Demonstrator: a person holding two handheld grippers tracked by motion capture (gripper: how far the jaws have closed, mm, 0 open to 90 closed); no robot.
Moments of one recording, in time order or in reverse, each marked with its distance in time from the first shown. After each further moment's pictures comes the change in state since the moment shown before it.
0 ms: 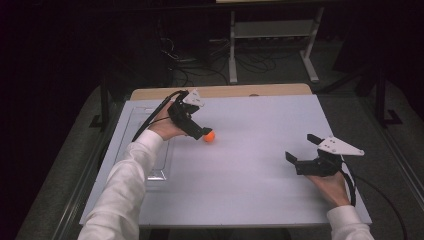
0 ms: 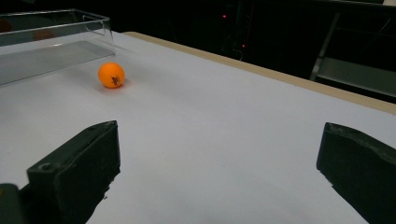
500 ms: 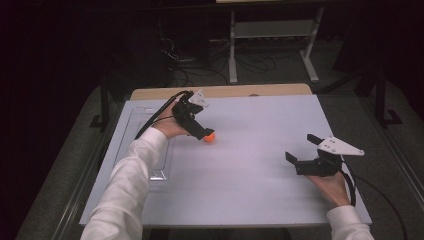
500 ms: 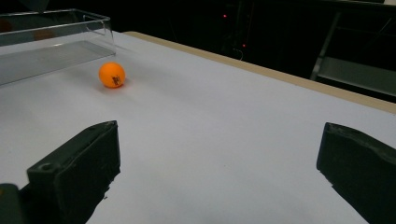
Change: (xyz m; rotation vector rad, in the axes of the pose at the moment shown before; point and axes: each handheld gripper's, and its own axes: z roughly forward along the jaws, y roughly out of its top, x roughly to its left) left arm 0.002 0.004 0.013 0.050 -0.023 0.024; right arm 0.000 0.000 0.000 0.003 0.001 0.002
